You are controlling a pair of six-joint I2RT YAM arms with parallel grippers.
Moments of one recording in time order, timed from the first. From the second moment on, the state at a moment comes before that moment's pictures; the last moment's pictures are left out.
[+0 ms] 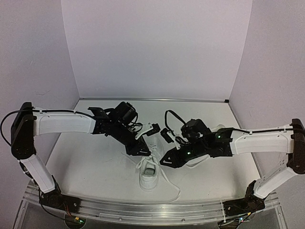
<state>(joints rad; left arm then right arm) -0.93 1.68 1.22 -0.46 0.45 0.19 1.01 1.47 0.91 -0.24 -0.24 0.39</state>
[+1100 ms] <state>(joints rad) -0.90 1.64 1.16 -0.46 0.45 0.14 1.01 1.46 0.90 -0.23 -0.23 0.39</state>
